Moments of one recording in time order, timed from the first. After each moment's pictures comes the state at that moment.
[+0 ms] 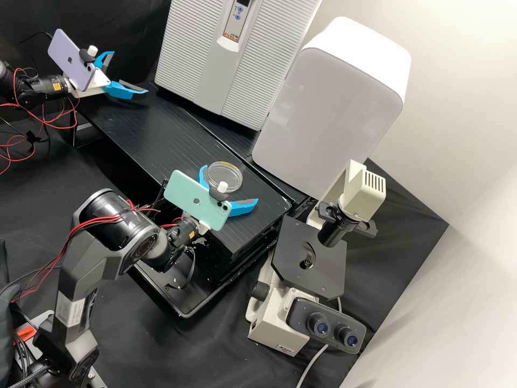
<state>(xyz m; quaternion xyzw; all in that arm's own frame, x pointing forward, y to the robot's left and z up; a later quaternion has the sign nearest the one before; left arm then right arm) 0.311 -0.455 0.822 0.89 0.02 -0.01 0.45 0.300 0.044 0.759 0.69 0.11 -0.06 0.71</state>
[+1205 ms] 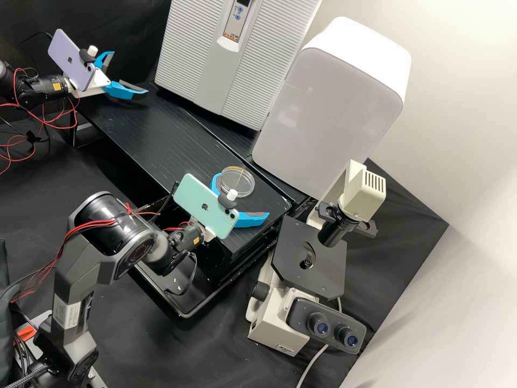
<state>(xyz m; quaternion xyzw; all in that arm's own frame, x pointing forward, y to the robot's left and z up) 0.311 -0.455 0.822 0.89 0.02 -0.01 0.45 0.304 0.041 0.773 0.71 0.07 -0.06 0.70</state>
